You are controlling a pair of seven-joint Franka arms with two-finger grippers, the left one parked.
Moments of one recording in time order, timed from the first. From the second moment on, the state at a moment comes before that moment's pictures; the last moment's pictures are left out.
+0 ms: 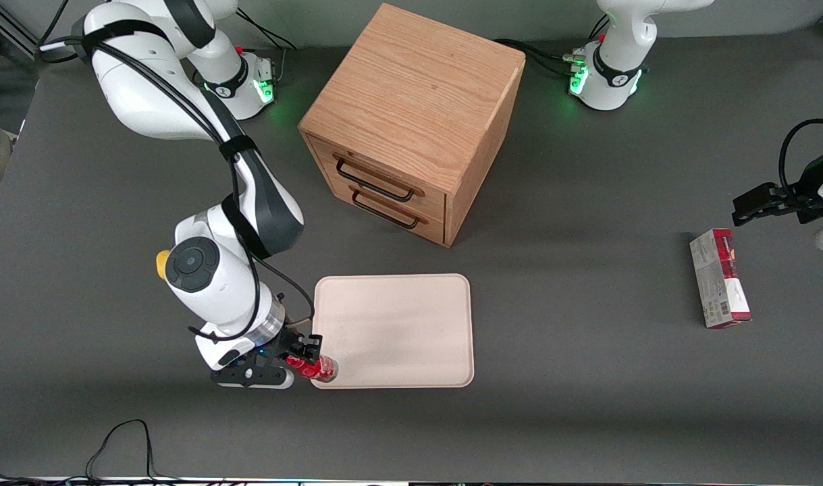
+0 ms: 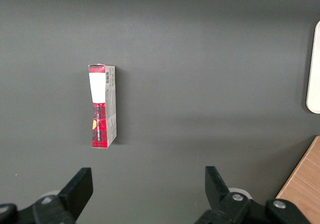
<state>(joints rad) 0.29 0.79 0.13 -1.13 -0.10 2.19 0.48</state>
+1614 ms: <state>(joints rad) 0.29 0.84 0.13 -1.19 -0.14 2.26 0.48</state>
